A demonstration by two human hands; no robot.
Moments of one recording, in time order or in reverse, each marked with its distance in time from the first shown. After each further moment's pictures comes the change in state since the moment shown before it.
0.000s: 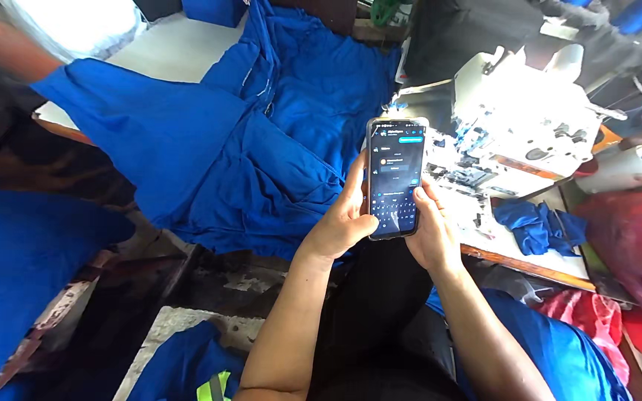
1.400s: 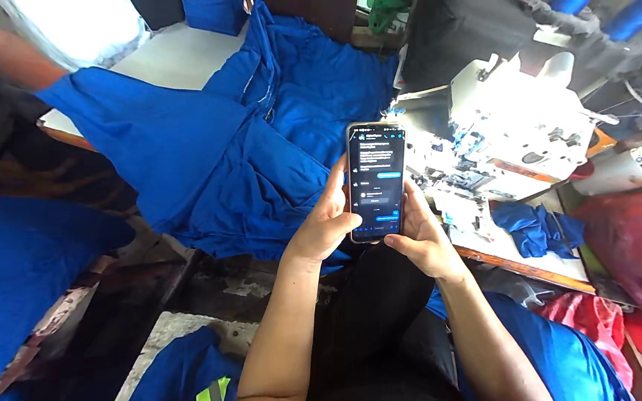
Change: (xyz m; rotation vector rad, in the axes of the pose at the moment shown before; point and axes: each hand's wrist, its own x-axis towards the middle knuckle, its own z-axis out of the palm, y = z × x) left_hand -0.010 0.011 -0.012 -0.007 0.072 0.020; right_hand 0.003 -0.005 -0.015 -0.139 -0.538 0.016
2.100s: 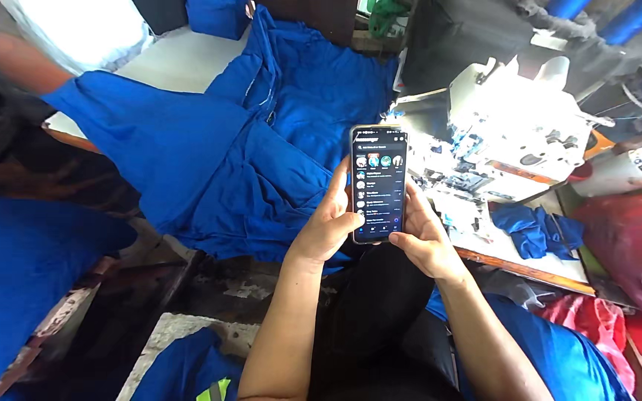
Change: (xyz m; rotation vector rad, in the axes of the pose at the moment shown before) left_hand 0.002 0.000 0.003 0.002 0.011 -0.021; right_hand -0.003 0.003 -0.003 0.022 0.026 -0.036
